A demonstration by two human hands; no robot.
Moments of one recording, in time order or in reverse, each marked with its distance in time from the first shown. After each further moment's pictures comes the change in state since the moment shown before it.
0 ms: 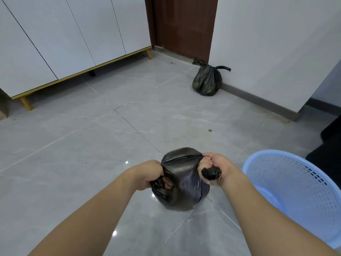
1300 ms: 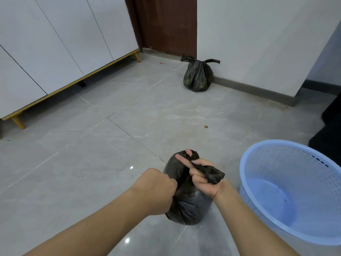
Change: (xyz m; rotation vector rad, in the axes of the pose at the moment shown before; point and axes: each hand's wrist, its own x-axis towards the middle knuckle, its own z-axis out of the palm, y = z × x) left_hand -0.036 0.016 0.043 1.798 0.259 0.617; right_hand 0.028 0.015 -0.040 -0.001 -0.441 -0.169
